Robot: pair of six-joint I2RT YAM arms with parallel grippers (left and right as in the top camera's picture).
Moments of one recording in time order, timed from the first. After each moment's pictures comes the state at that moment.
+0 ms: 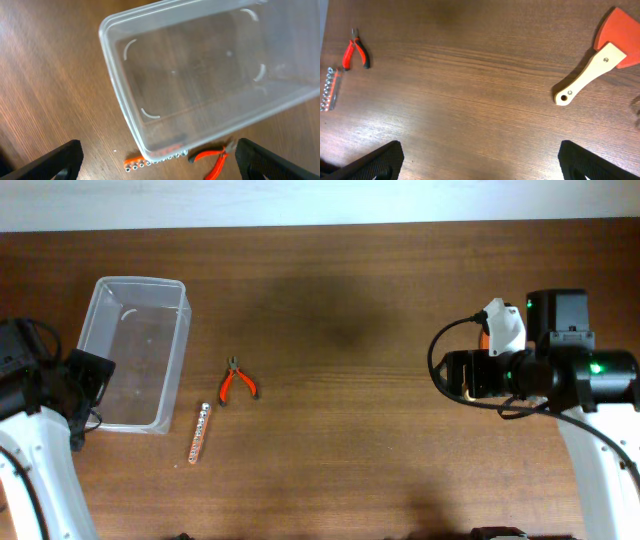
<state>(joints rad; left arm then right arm) 0.49 1.36 1.31 -1.16 -0.03 -0.76 -0.02 1.28 1.36 -1.23 -0.30 -0.05</state>
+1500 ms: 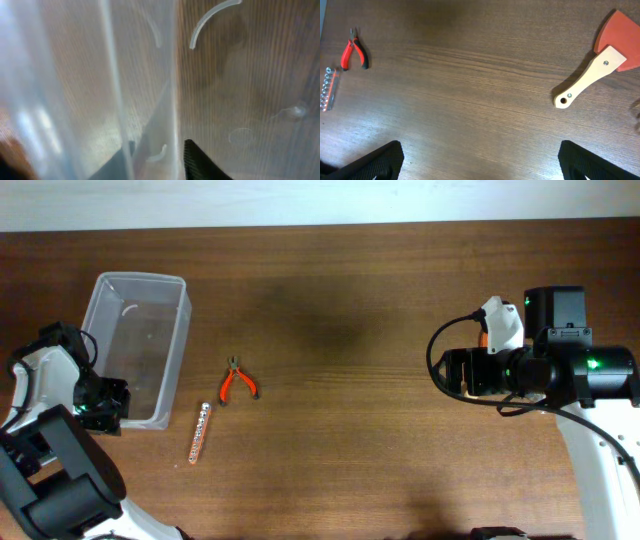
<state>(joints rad) 0.49 1.89 1.31 -1.12 -0.09 -0.93 -0.02 1.29 1.36 -1.22 -0.30 -0.06</state>
